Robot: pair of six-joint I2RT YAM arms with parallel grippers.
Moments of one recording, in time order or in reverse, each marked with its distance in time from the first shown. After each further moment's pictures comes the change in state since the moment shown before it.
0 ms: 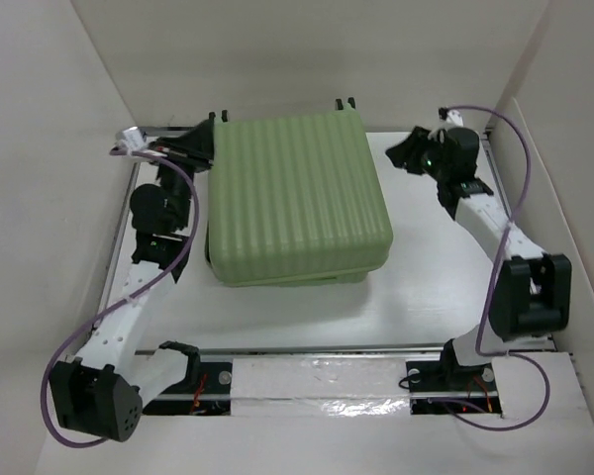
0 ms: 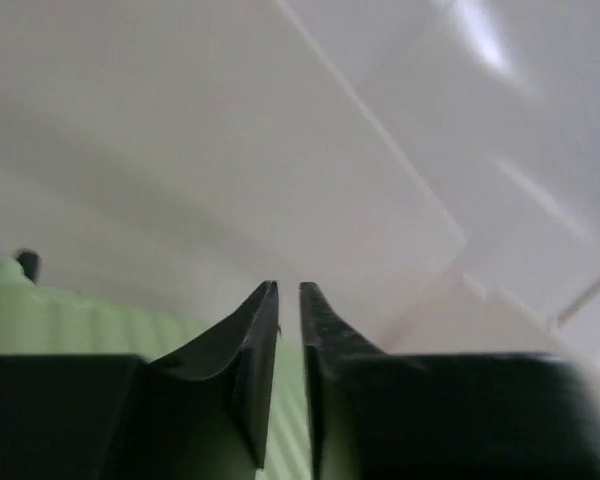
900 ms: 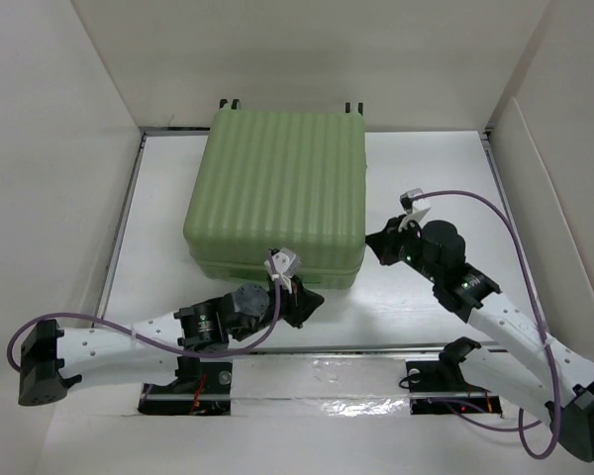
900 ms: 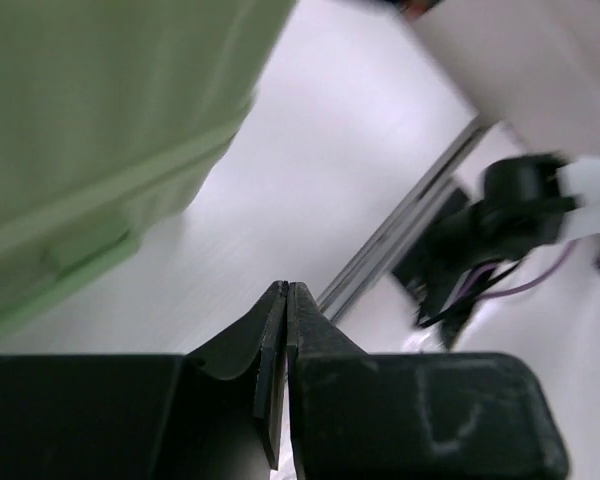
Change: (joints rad) left arm -1.137 -0.224 -0.321 -0.538 -0.188 0.268; right arm 0.453 -0.788 -0.697 -0.097 0.211 -0.088
